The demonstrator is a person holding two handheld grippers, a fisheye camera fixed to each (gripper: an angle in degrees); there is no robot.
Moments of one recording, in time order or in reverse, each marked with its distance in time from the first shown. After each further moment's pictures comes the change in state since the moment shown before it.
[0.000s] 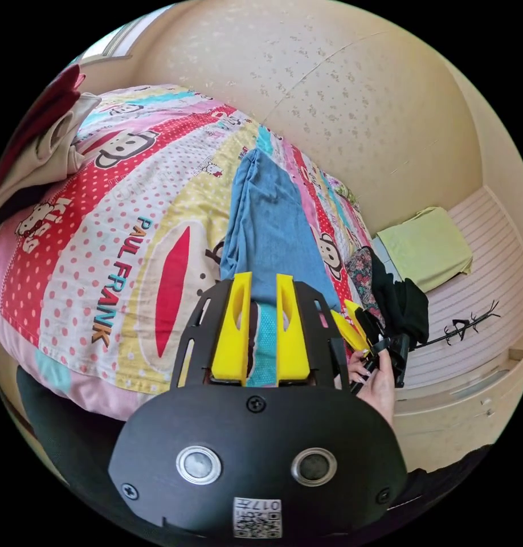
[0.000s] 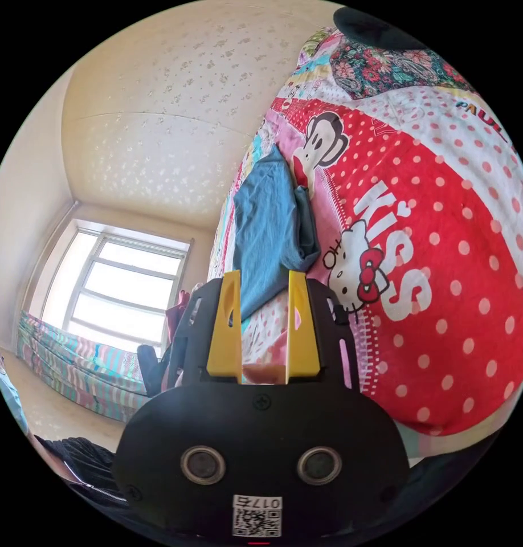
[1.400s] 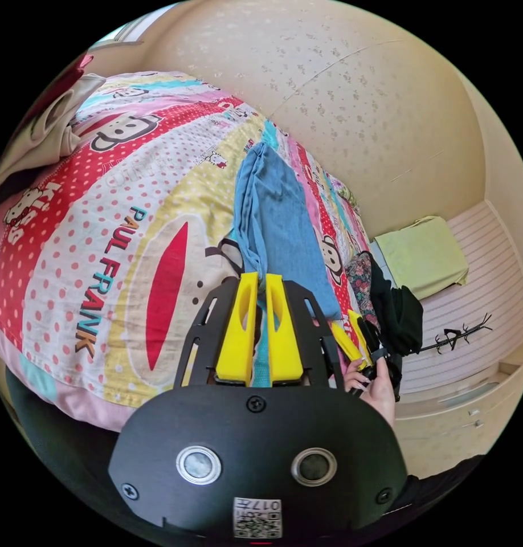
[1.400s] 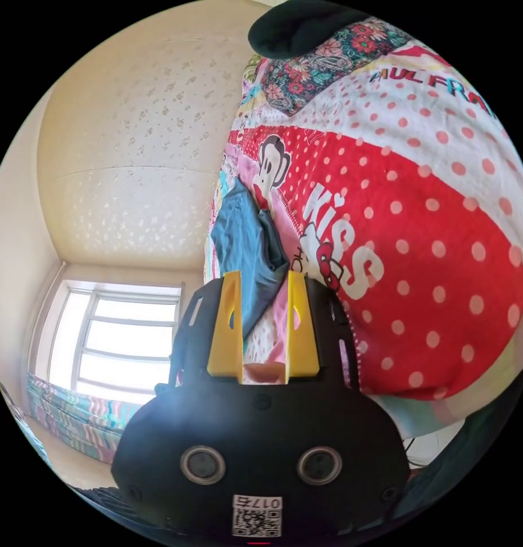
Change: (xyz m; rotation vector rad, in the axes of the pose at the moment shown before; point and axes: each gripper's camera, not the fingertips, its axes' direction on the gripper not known) left arm -0.007 -0.029 -0.014 0.053 0.050 -0.067; right arm 0.018 -0.056 0.011 0.134 0.018 0.223
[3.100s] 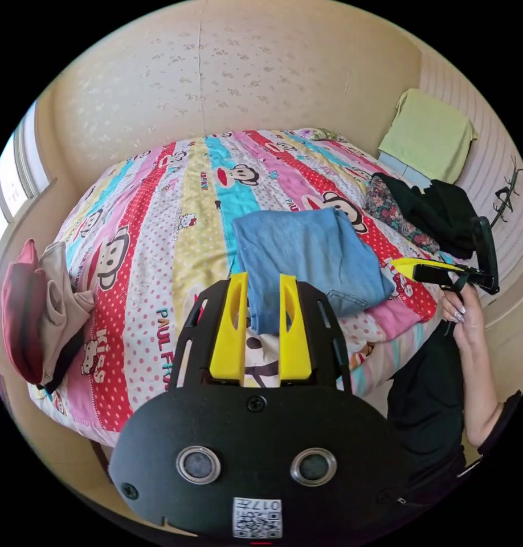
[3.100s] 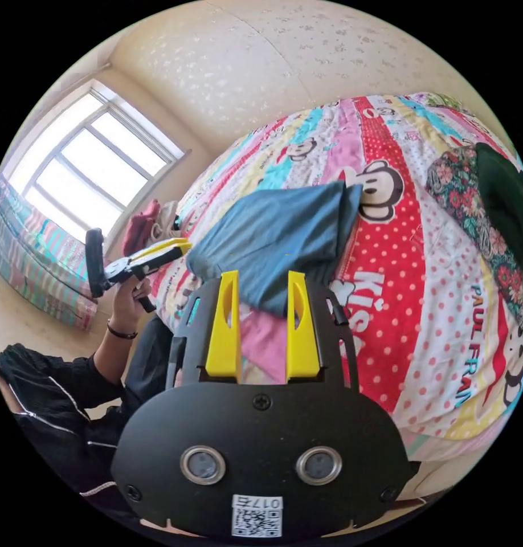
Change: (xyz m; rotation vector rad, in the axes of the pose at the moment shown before) left arm 0.217 0.035 0.012 -0.097 -0.480 0.616; right arm -0.137 0.107 0.059 -0.422 0.445 -0.743
